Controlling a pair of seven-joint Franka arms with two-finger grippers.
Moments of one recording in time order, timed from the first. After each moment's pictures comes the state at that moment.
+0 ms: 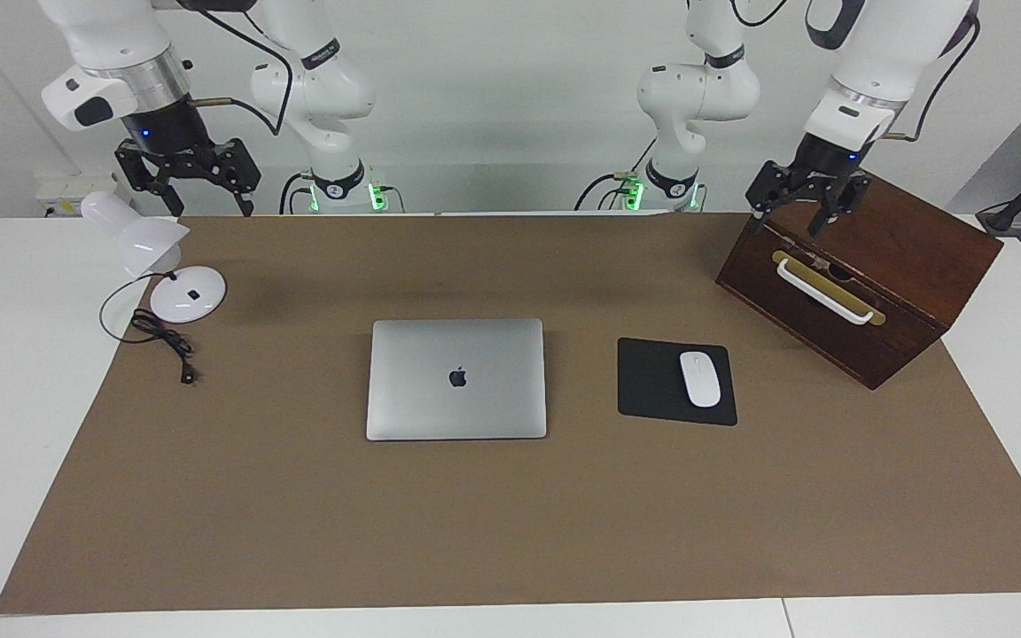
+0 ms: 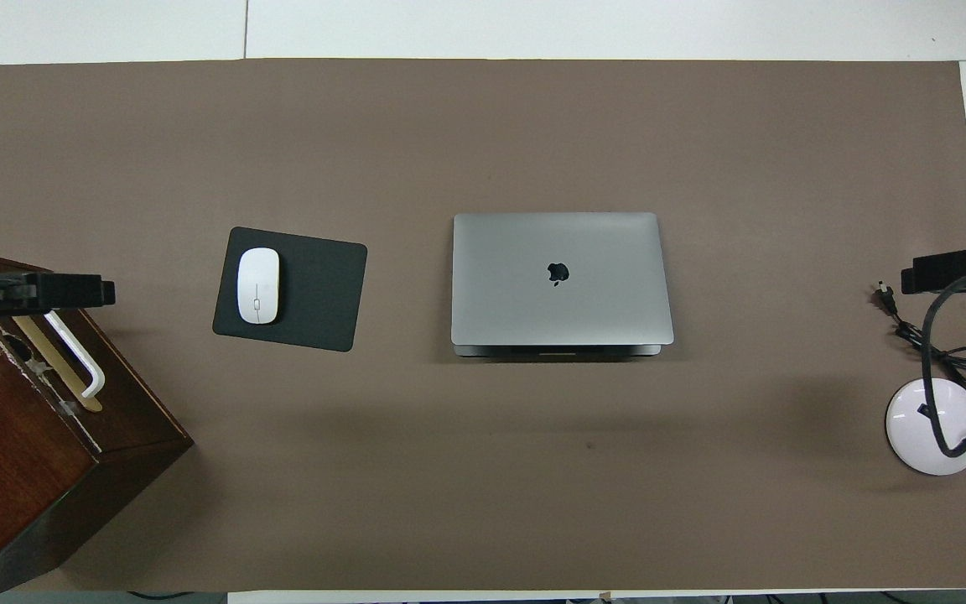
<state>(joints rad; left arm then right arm) -0.14 -0.23 0.08 -1.87 -0.07 1.78 -0.04 -0.10 -0.16 0.07 -1.70 0.03 1.60 0.02</state>
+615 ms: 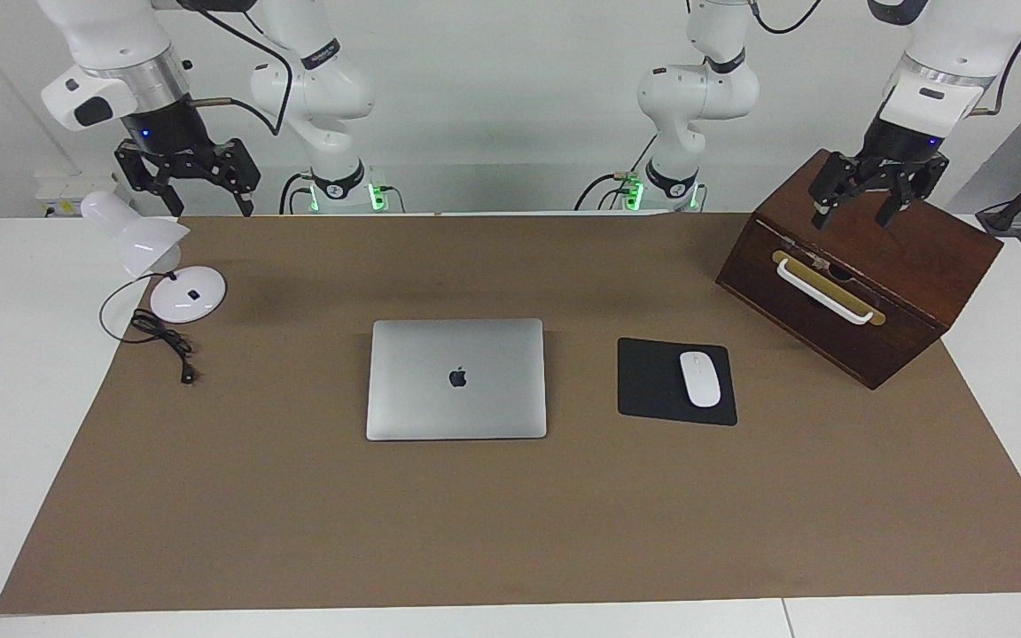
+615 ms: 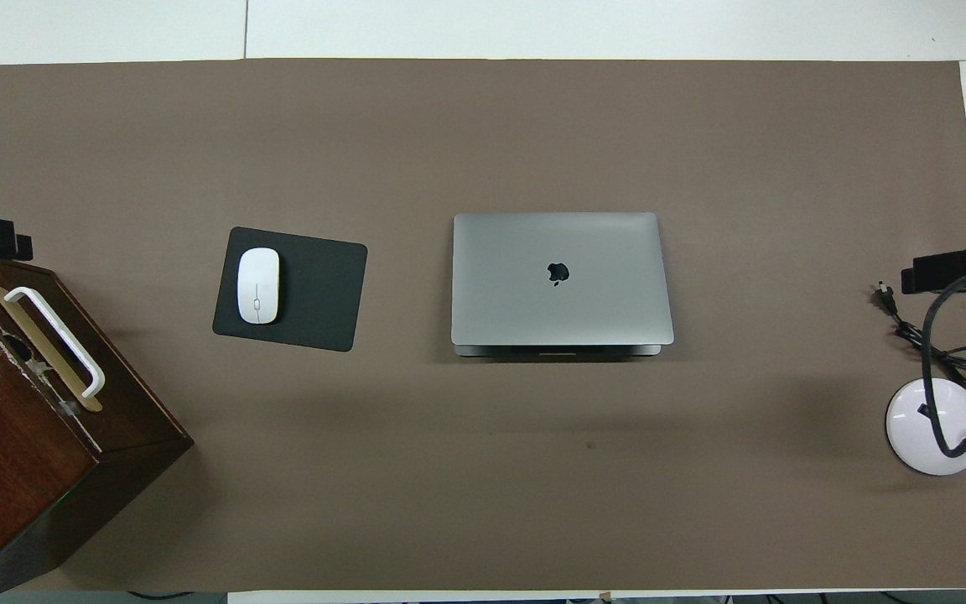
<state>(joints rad) -0.08 -0.10 0.08 -1.63 -0.03 1.65 -0.03 -0.10 -0.16 0.07 -1.70 0.03 1.60 0.02</state>
